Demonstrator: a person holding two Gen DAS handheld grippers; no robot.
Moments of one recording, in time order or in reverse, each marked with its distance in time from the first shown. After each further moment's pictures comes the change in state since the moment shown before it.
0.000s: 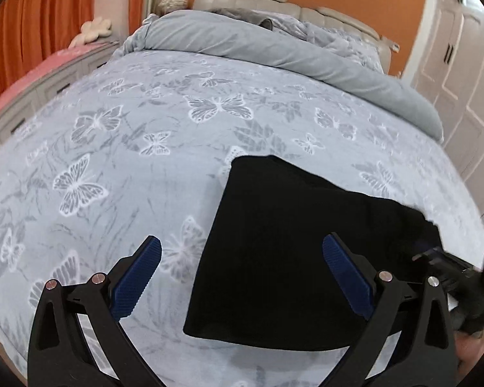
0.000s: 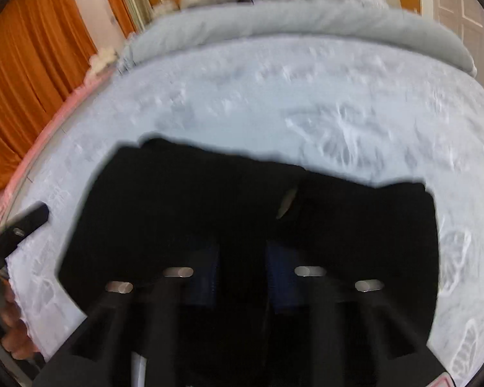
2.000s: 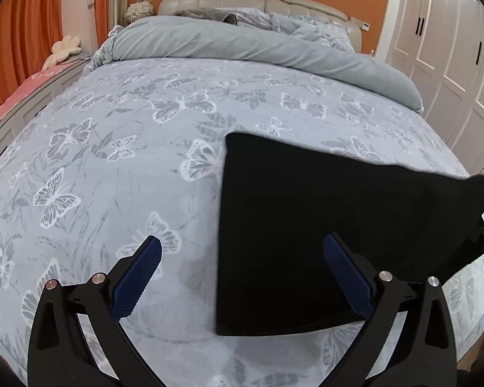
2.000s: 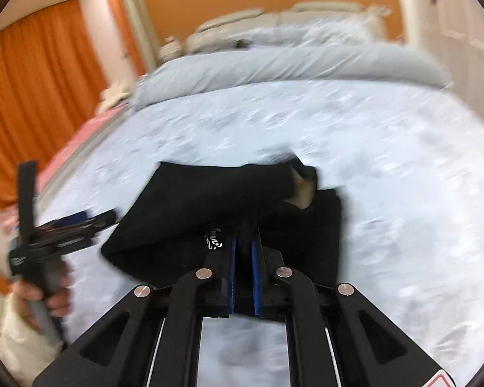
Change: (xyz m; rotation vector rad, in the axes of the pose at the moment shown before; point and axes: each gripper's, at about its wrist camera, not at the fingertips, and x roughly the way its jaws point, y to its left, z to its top) left arm 0.008 -0.039 -0.019 0.153 0.028 -0.043; right arm -0.088 -0.055 -0.045 -0.029 -0.007 -0.127
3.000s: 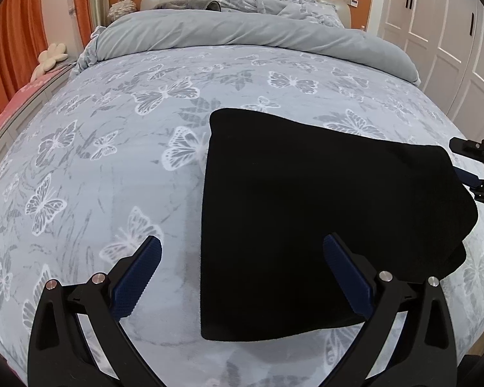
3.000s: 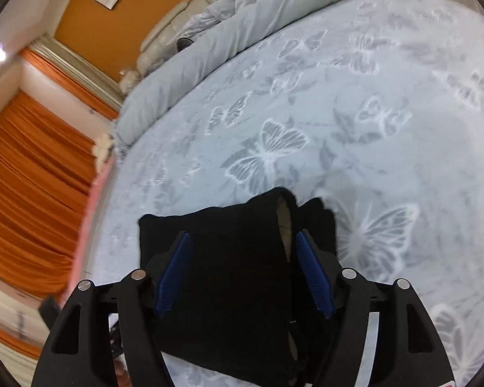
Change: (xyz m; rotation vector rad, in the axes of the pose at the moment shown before) left arm 0.020 -0.021 -0.005 0.092 0.053 0.010; right arm 0.066 -0.066 0.058 0.374 0.060 0.236
